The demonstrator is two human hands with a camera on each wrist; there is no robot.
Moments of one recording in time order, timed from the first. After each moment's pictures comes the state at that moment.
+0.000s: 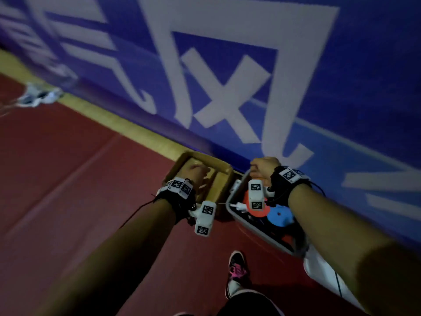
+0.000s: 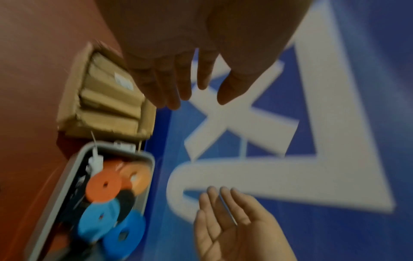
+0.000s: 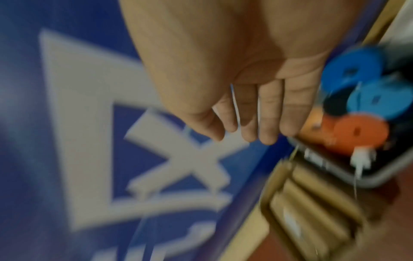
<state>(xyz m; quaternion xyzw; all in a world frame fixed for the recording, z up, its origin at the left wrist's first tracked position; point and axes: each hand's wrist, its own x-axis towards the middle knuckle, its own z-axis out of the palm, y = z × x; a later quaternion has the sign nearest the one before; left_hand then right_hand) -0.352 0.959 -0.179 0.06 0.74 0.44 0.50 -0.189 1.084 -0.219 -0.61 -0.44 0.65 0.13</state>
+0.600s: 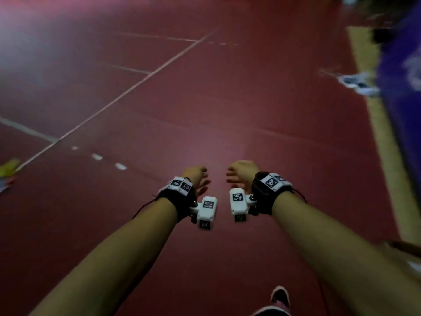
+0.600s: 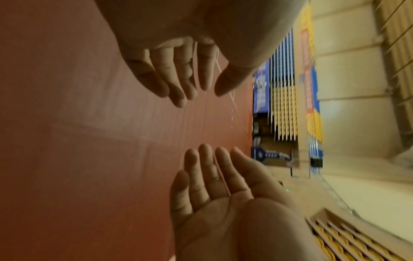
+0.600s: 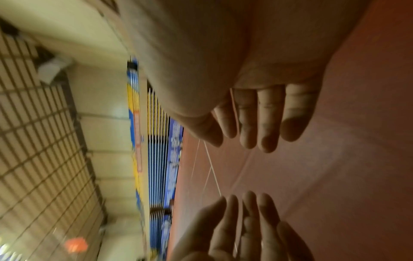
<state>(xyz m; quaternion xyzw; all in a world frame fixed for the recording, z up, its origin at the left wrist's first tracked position) -0.405 0.154 -0.164 -0.41 0.57 0.71 0.06 -0.457 0.290 -0.153 -0.09 -0.71 0.62 -0.32</state>
